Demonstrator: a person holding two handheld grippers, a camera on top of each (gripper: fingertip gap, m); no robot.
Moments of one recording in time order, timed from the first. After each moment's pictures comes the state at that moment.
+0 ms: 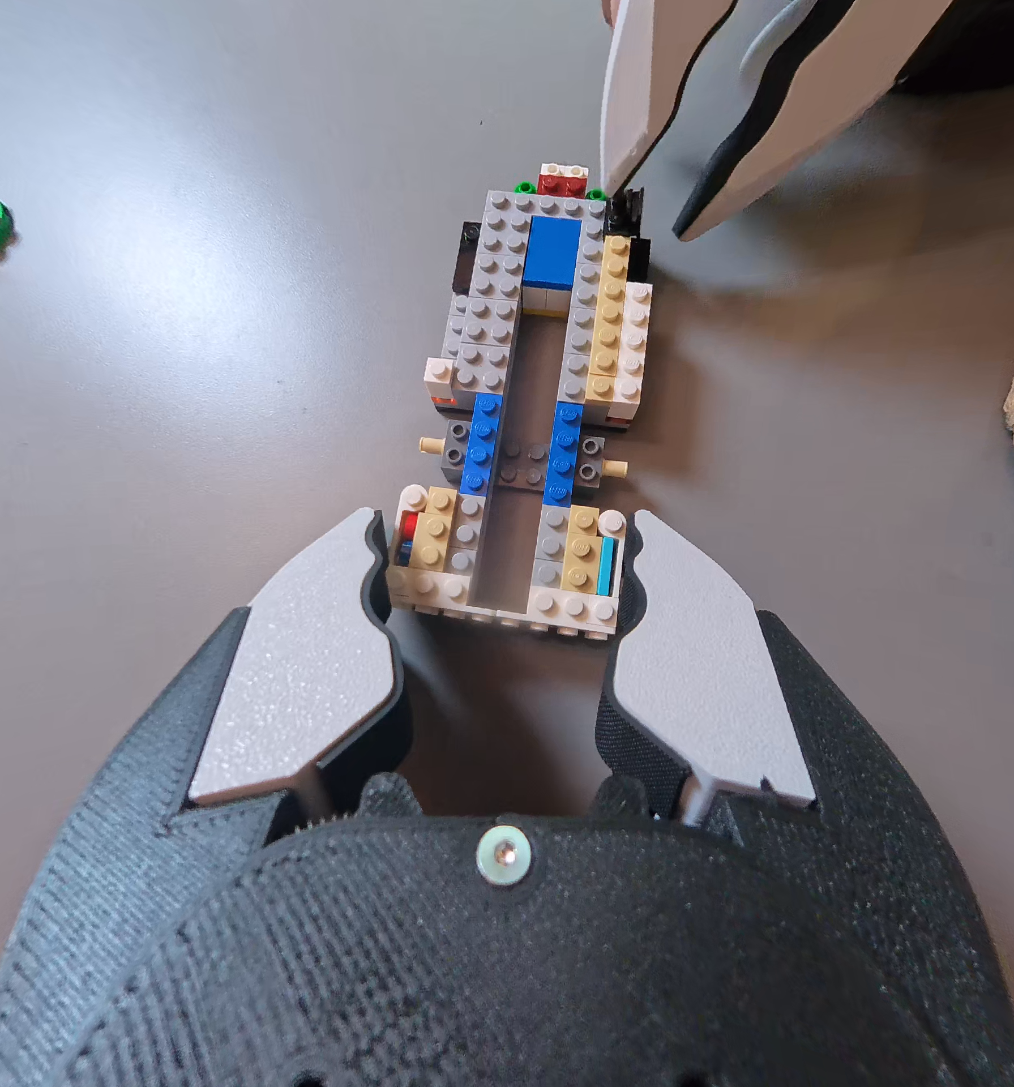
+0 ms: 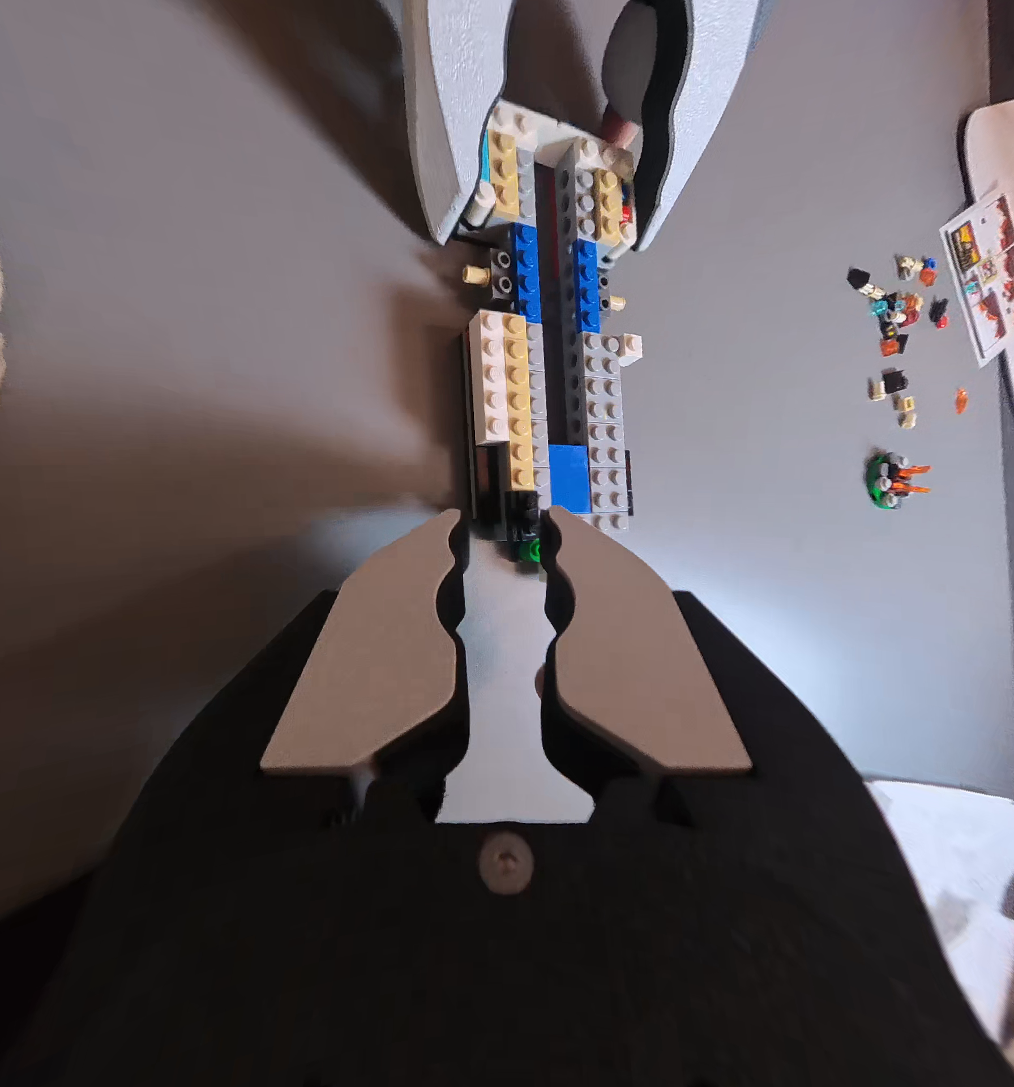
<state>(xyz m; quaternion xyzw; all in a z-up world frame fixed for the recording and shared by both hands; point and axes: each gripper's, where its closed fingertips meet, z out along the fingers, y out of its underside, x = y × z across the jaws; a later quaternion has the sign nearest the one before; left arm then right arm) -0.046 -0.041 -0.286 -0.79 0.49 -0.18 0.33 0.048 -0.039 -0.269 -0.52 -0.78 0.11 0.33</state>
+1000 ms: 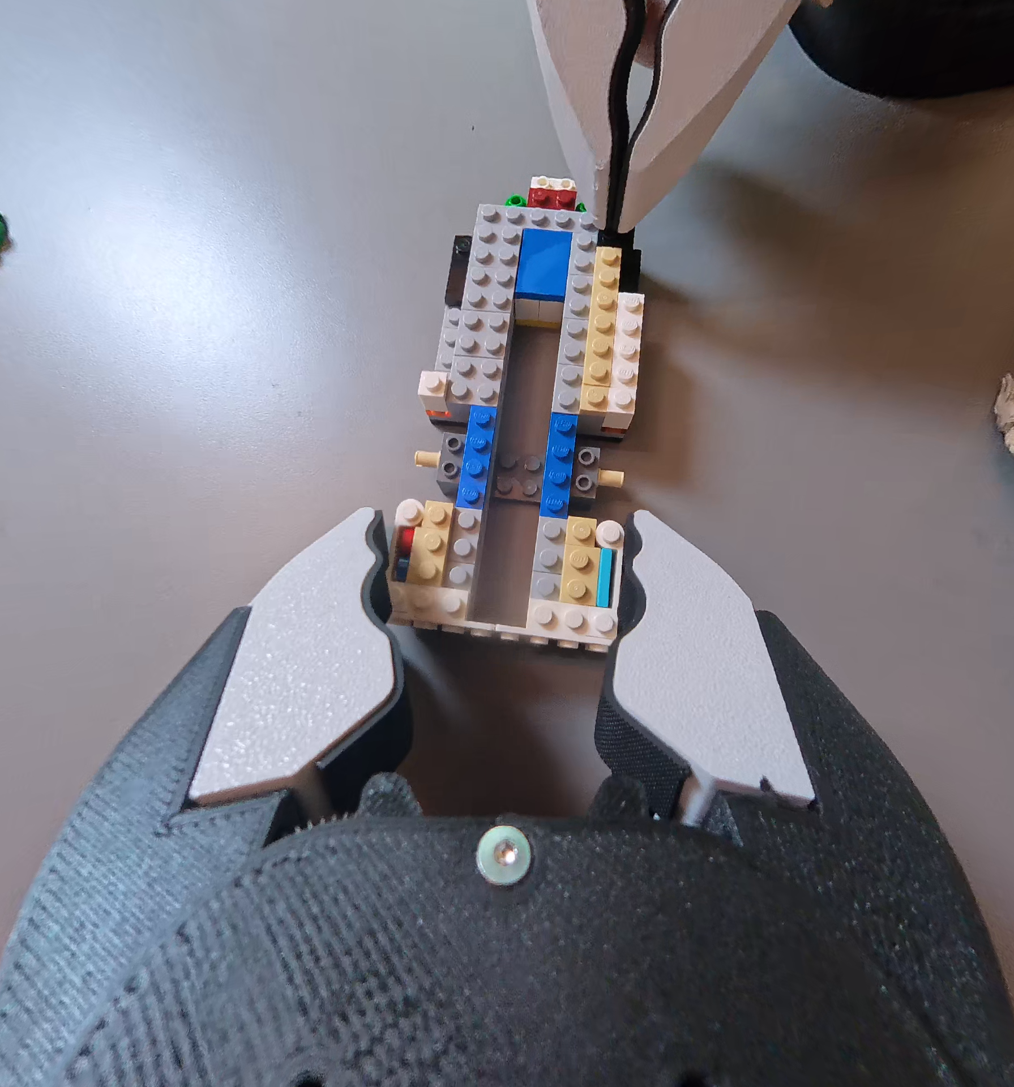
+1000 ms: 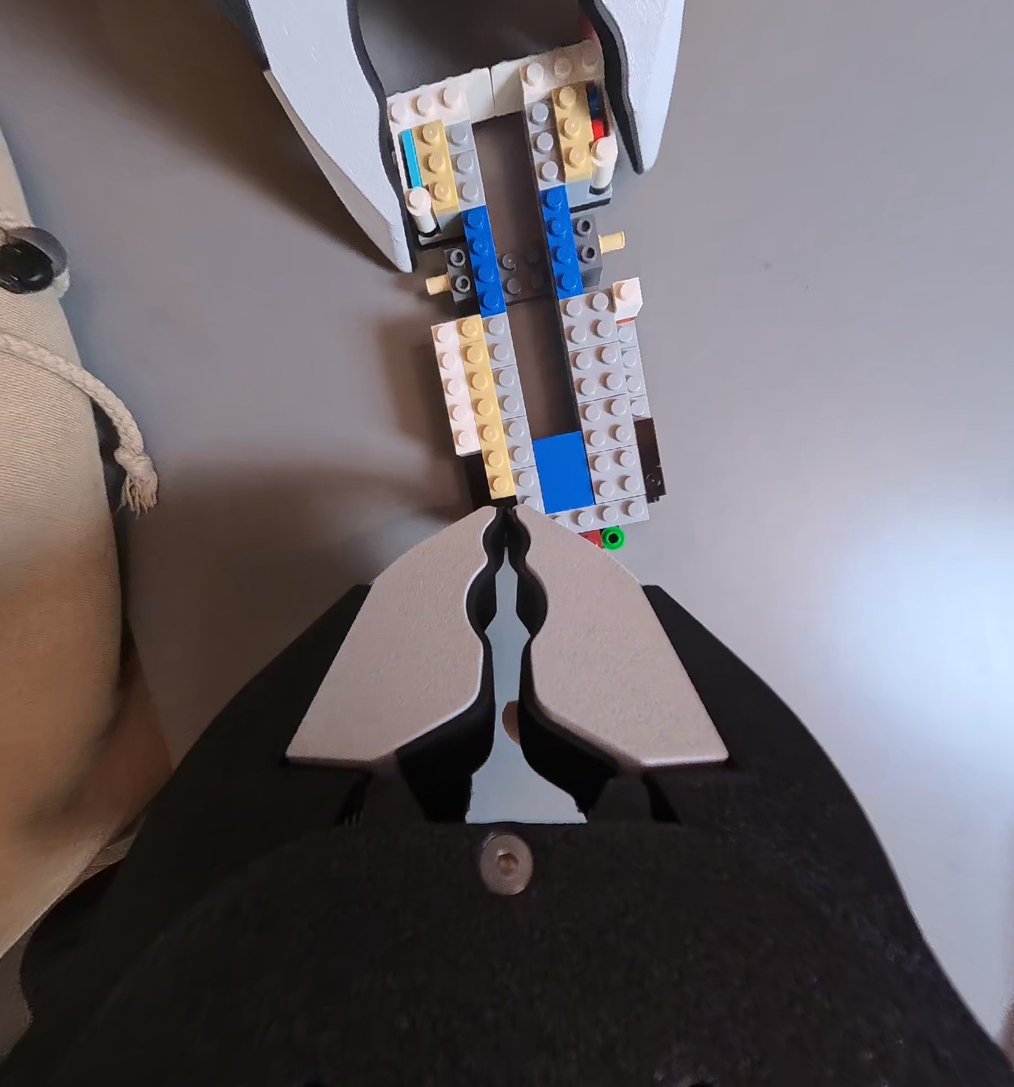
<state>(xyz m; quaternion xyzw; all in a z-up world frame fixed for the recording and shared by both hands) -0.045 -0.043 -0.286 -0.78 0.49 -0.18 0.33 0.042 -0.035 -0.270 -0.64 -0.73 0.20 0.13</state>
